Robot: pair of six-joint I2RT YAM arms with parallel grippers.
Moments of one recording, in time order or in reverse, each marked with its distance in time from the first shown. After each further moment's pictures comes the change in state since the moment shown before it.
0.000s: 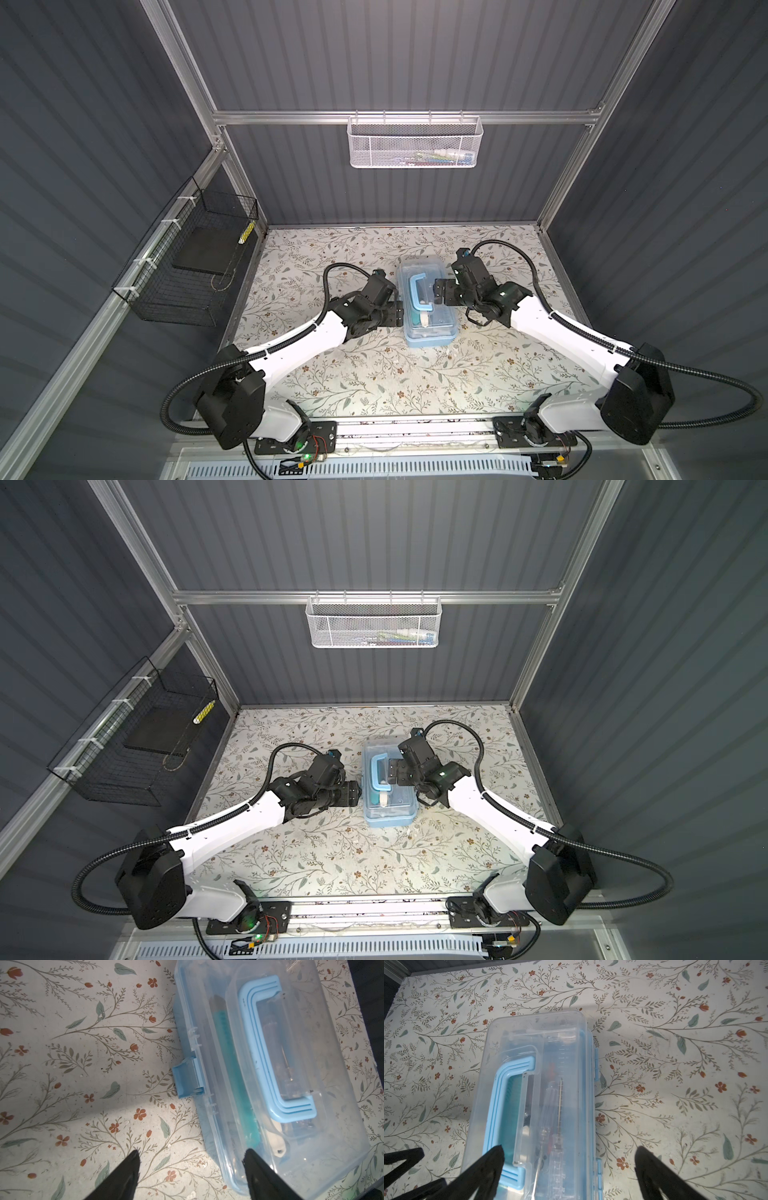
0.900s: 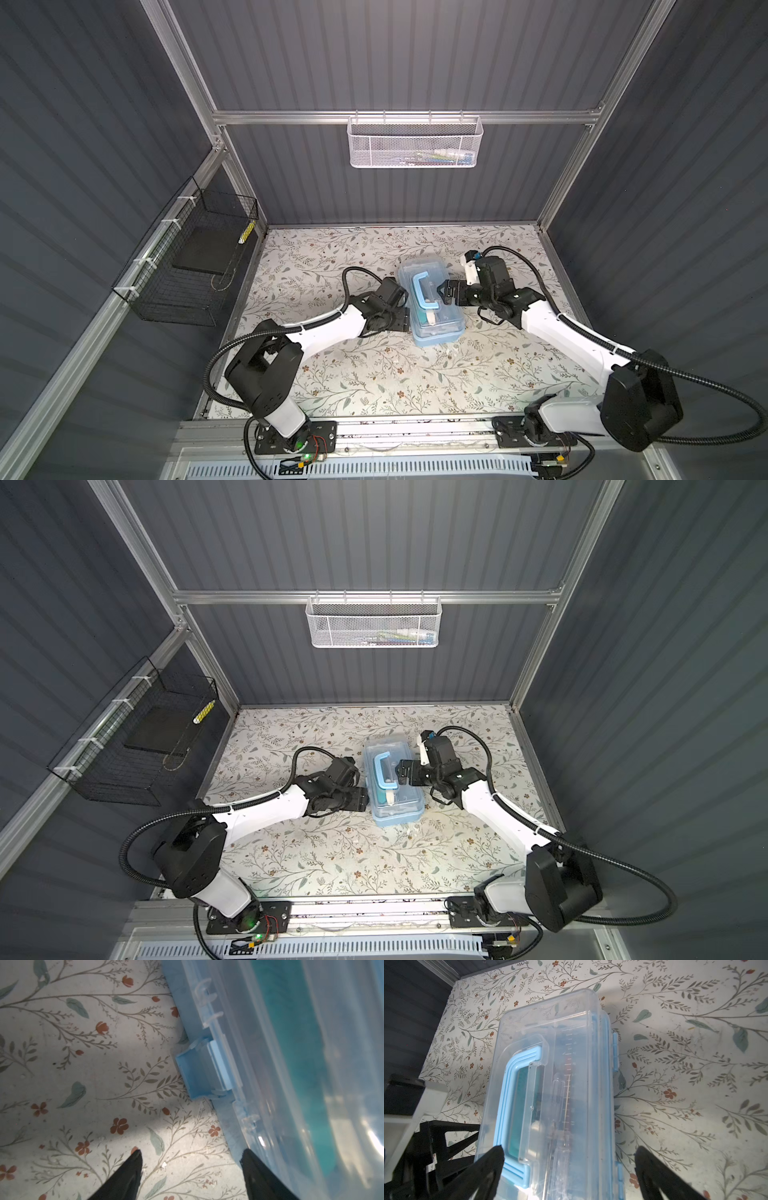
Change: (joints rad) left arm -0.012 0.220 0.040 0.086 0.065 0.045; right arm -0.198 -0.040 -0.151 0.189 -0.364 -0.095
